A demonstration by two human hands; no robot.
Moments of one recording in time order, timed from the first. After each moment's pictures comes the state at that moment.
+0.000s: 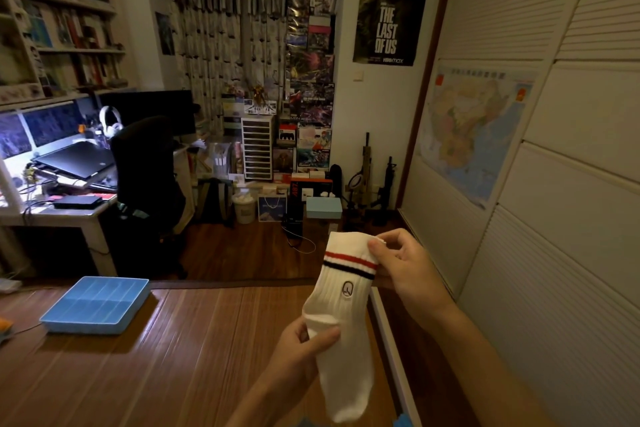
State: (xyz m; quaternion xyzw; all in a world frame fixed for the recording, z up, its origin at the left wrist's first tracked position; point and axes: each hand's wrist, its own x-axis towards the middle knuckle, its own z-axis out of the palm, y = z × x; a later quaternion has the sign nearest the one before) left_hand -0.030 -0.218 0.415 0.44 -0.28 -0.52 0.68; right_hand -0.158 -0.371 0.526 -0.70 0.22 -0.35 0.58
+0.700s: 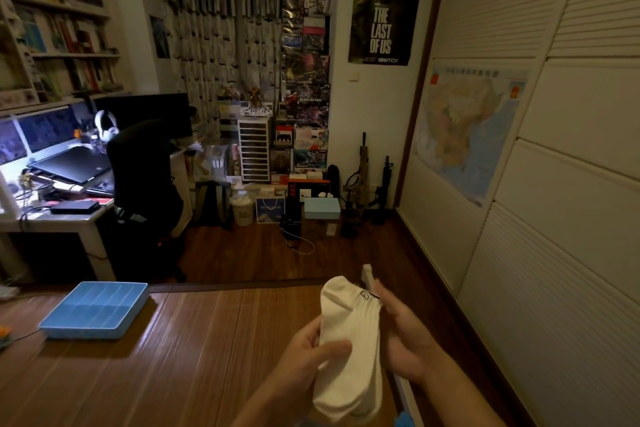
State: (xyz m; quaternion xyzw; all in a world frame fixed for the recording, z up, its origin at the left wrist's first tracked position) left_hand -0.048 -0.209 0.436 0.46 -0.29 -0.57 0.62; right_hand -0.173 -0.358 0.454 -0.29 0.24 -0.13 0.92
